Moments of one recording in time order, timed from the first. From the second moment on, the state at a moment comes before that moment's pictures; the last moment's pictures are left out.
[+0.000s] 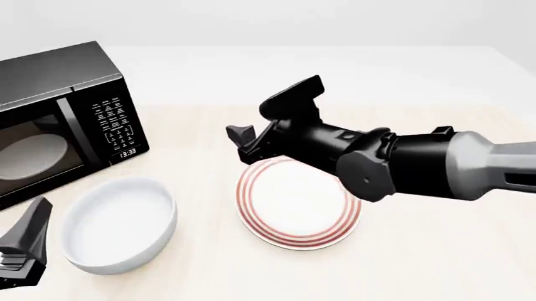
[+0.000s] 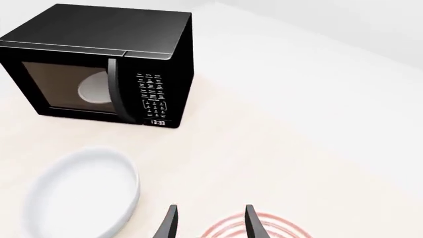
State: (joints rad) left arm 0.00 0.00 0.00 0.00 0.00; right arm 0.75 1.63 -0.93 -0.33 -0.02
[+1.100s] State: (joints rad) left arm 0.00 0.00 0.00 0.00 0.00; right arm 0.90 1.98 -1.28 -0.20 0.07
